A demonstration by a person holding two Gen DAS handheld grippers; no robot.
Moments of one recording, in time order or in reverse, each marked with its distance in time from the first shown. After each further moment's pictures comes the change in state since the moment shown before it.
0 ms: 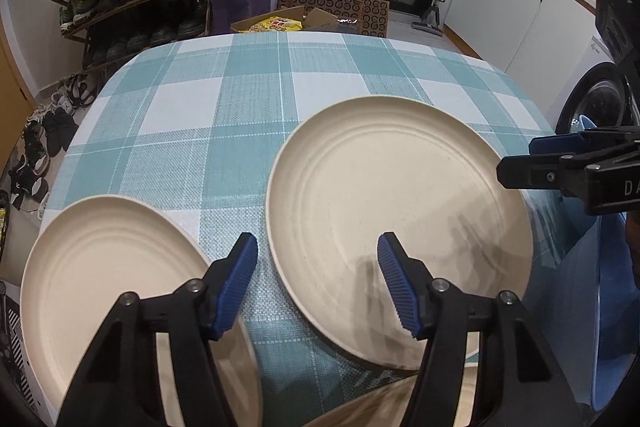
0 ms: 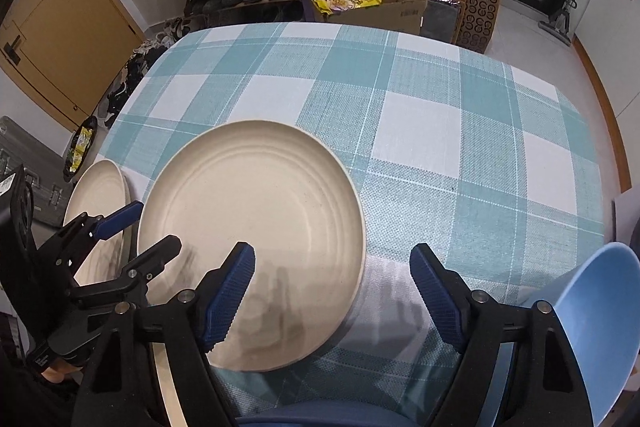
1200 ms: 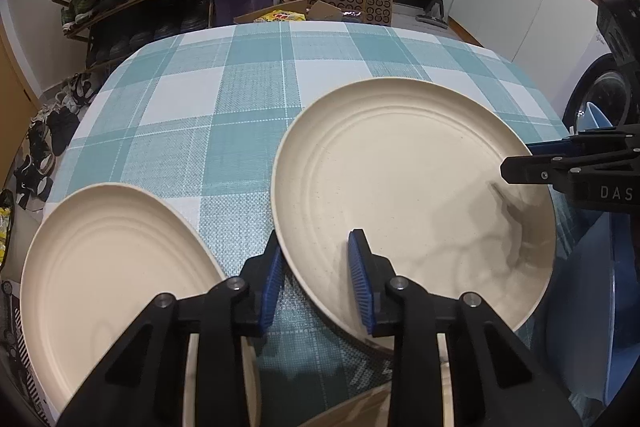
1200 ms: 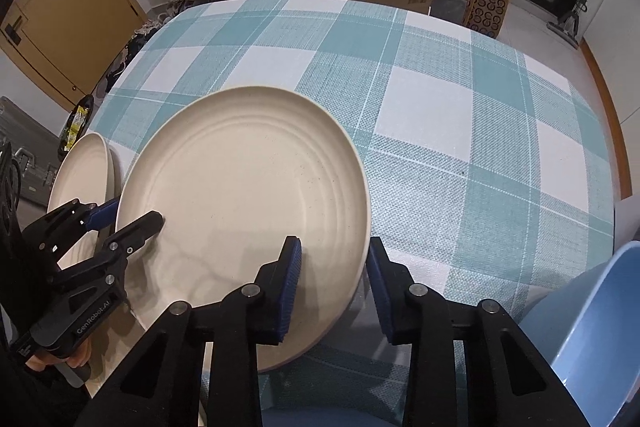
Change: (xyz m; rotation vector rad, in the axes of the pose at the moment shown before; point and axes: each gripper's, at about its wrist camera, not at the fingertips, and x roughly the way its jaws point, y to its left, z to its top) left arm 0.004 -0.001 -0.006 0.012 0.013 0.035; right arm 0.017 0.000 -0.011 -0.047 0.019 -0.022
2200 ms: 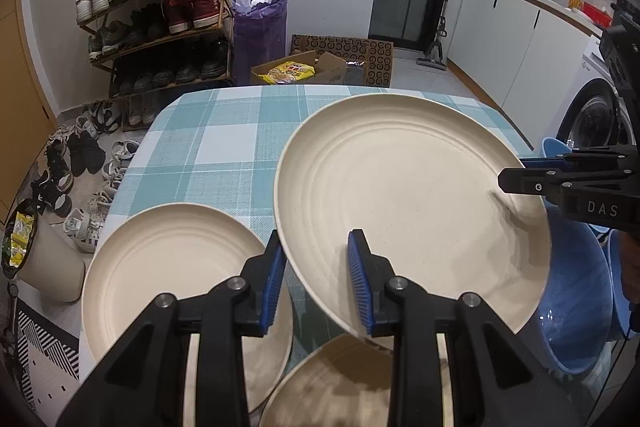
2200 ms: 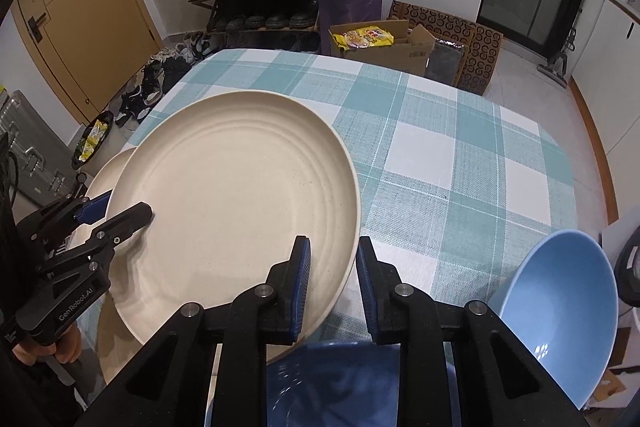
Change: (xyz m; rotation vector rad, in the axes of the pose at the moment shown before) left arm -0.092 0.003 -0.013 -0.013 -0.166 0.021; right arm -0.083 0.034 -0.030 -0.040 -0.177 -0.015
